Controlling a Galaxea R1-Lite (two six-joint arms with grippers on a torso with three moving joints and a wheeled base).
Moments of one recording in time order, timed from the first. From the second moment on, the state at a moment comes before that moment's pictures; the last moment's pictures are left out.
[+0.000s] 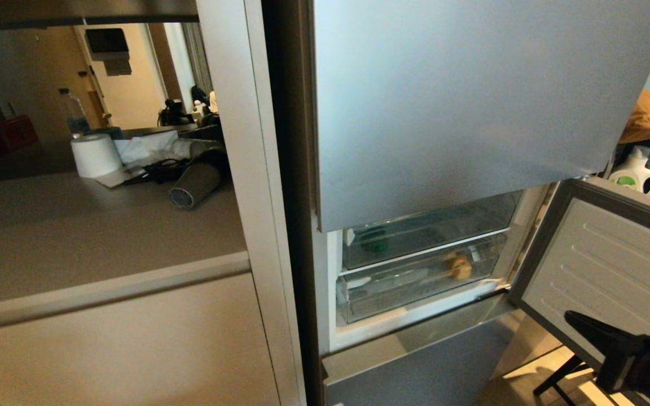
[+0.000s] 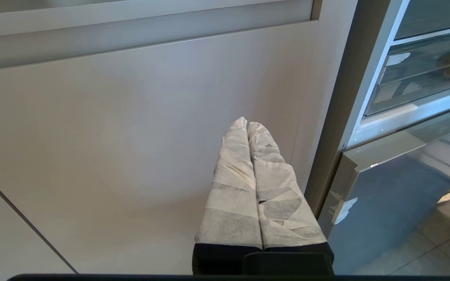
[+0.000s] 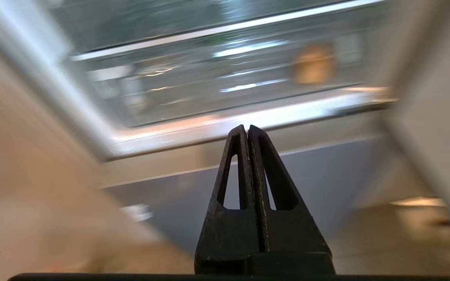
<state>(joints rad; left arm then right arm) 0.00 0.00 0.00 -0.02 0.00 0.01 0.18 1.20 -0.03 -0.99 0.00 0.11</state>
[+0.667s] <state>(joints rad) 0.00 0.00 0.00 -0.02 0.00 0.01 0.08 0.38 -0.01 -0.13 -0.05 -0.04</state>
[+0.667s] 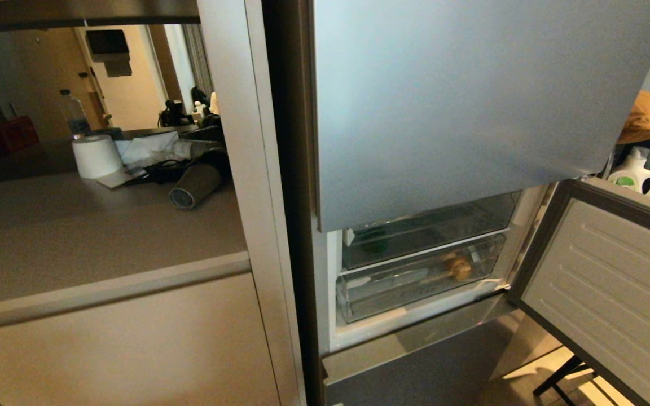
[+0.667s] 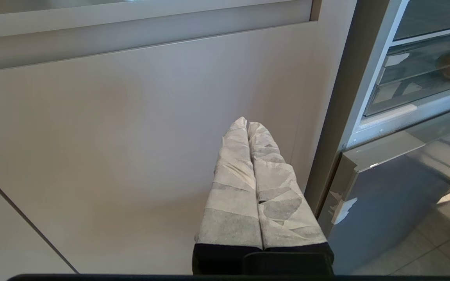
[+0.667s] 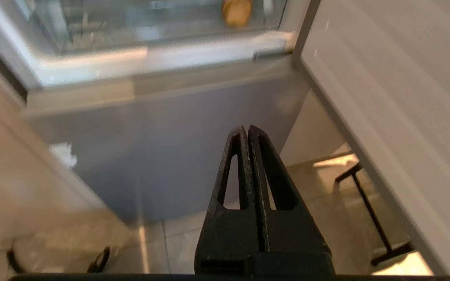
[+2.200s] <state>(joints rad) 0.00 0.00 0.00 -0.02 0.00 0.00 0.01 0.00 0.00 0.00 0.02 -0.03</state>
